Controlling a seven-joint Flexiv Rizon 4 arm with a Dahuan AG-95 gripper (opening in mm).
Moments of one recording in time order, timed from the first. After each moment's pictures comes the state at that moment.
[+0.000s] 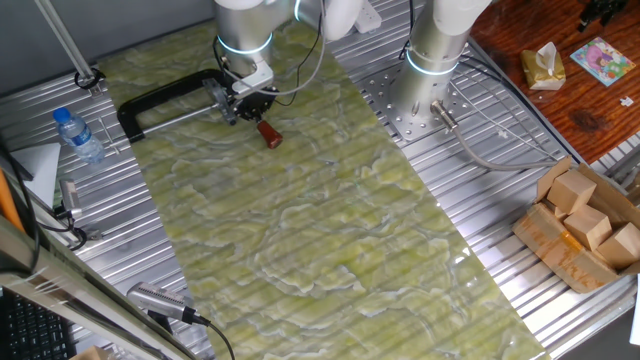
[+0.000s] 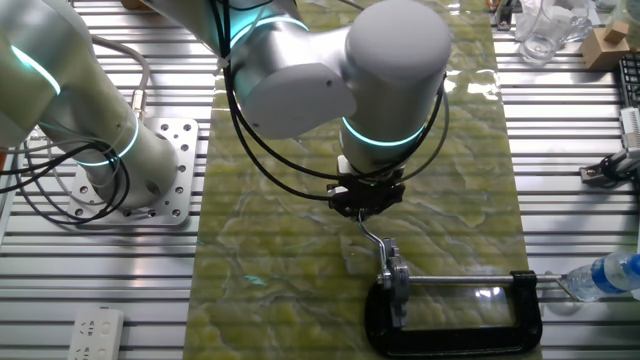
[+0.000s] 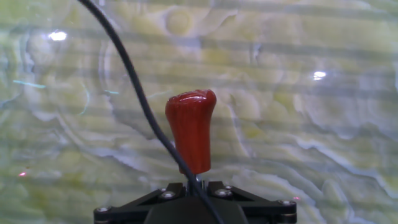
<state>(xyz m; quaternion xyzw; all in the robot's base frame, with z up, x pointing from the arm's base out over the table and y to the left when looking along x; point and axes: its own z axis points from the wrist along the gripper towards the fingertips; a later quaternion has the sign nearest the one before) 0.430 -0.108 0.046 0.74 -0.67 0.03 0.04</state>
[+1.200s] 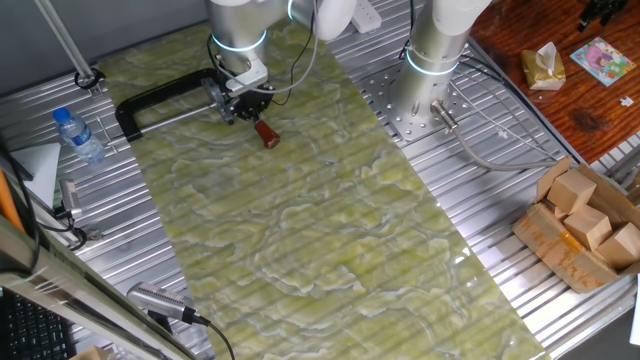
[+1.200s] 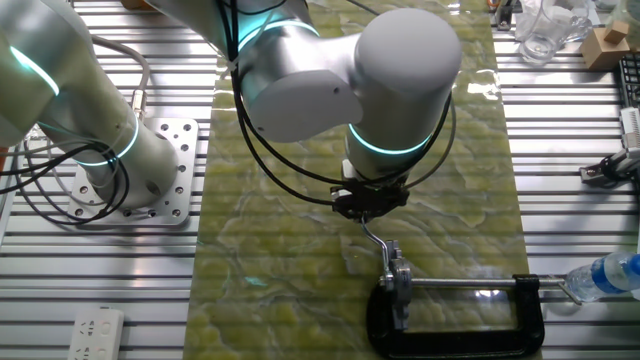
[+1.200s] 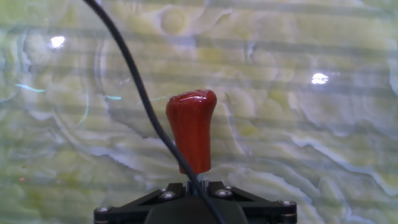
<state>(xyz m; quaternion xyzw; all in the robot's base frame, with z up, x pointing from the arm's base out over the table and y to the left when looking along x) 0.434 -0.110 0.045 0.74 -0.68 0.02 0.03</state>
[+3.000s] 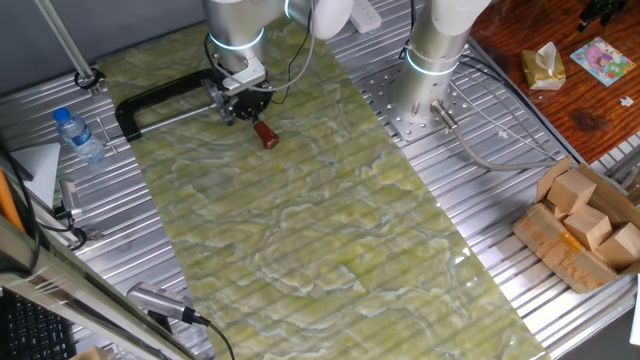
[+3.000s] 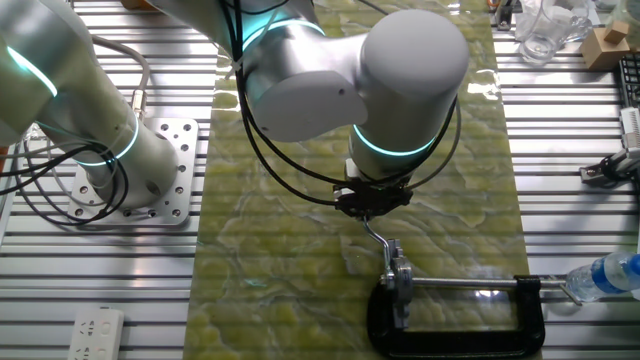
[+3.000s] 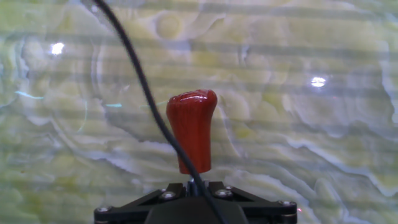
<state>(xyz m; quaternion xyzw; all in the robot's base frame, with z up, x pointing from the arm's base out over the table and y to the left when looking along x) 0.438 -0.107 0.048 0.73 -0.68 0.01 0.03</state>
